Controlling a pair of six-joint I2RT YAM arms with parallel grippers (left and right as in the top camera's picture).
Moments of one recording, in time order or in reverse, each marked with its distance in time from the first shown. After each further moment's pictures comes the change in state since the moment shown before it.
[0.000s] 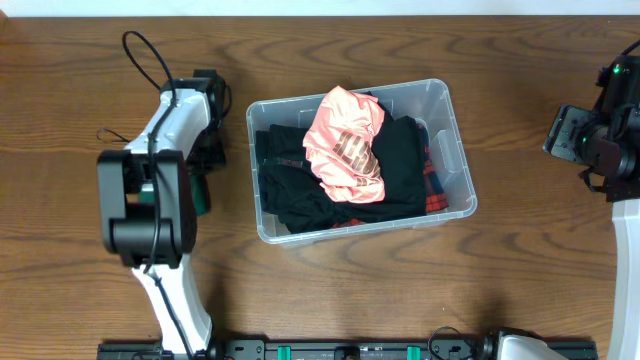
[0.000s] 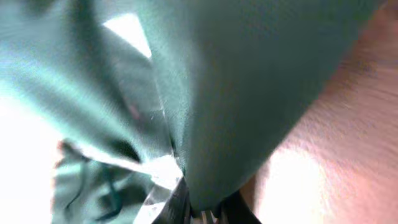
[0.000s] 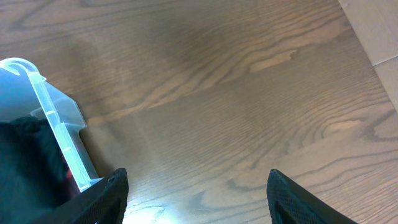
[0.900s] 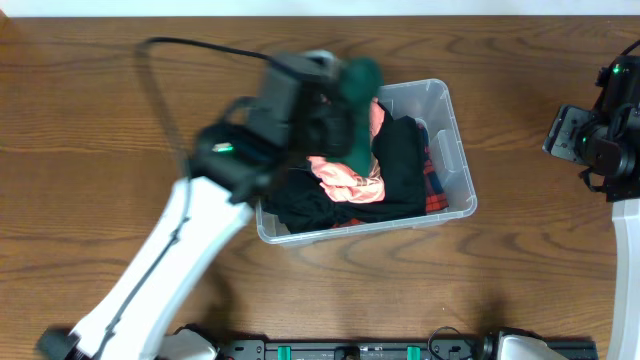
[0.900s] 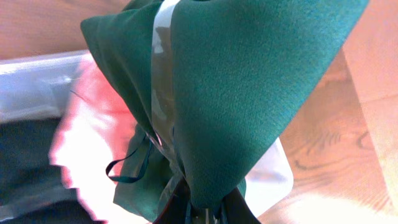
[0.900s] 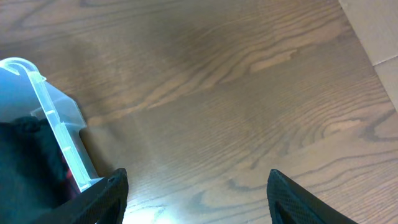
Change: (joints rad) left arm -0.574 -0.592 0.031 0.293 0.530 -0.267; right arm 0.000 0.000 0.000 0.000 0.000 0.000
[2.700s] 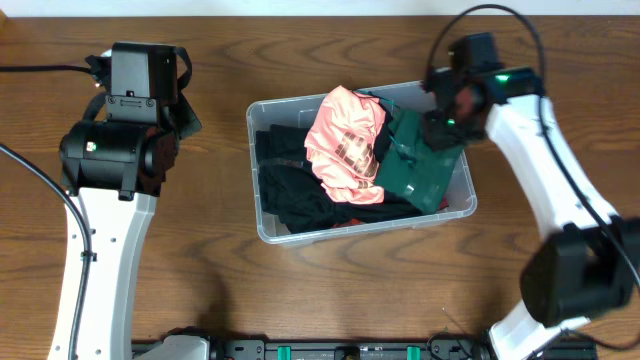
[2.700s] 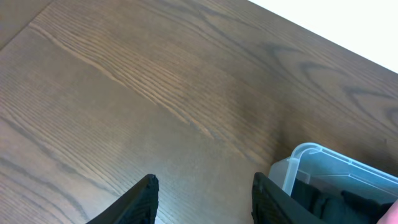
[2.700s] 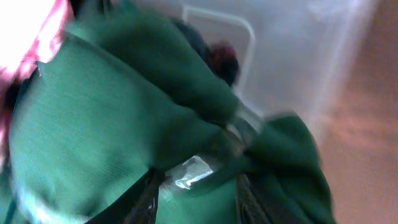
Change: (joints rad) left arm 0.486 -0.113 0.045 -0.307 -0.522 0.031; right arm 0.345 0.504 0.000 0.154 -0.304 -0.289
